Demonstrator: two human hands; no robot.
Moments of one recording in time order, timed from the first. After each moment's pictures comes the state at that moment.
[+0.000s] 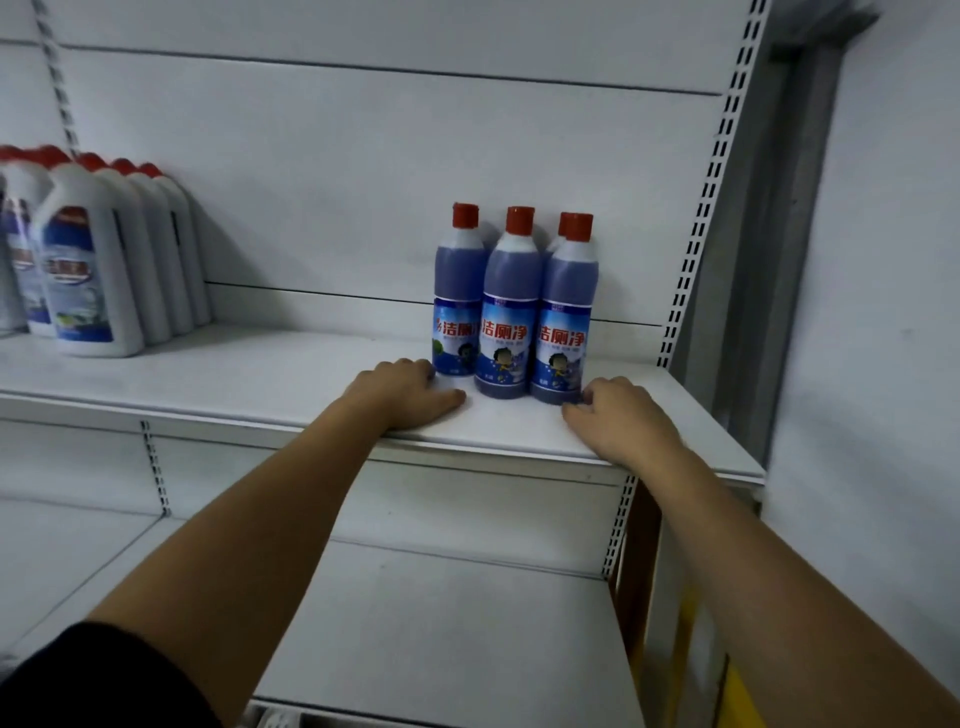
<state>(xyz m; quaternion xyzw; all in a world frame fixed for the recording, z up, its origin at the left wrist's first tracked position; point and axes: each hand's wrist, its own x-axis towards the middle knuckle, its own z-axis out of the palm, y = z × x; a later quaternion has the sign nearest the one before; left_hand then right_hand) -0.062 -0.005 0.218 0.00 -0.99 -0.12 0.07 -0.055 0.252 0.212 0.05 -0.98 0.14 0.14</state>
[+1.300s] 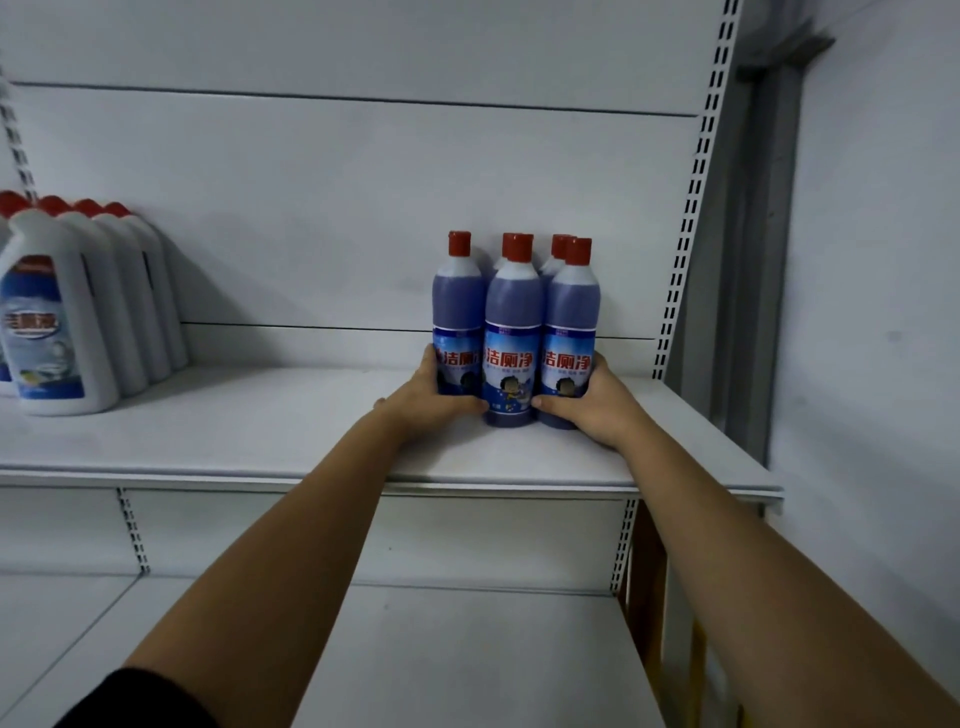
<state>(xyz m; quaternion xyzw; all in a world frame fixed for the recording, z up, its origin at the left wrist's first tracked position) -0.091 -0.004 0.224 -0.10 -0.86 -0.50 0.03 -0.098 0.230 0.220 0.12 -0.84 0.51 0.15</state>
